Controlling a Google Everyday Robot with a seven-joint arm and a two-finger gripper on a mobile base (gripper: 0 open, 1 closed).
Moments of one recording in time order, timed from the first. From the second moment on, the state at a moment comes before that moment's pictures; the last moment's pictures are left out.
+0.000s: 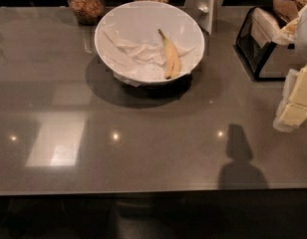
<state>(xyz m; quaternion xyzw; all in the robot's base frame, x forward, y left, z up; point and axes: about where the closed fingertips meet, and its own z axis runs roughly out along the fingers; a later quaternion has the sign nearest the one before) 0.438 -0.216 0.977 -0.60 0.78 -0.04 0.16</state>
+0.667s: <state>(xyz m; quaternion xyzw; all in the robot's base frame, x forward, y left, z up) 0.457 -0.200 0.984 -0.64 0.74 -0.06 0.19</state>
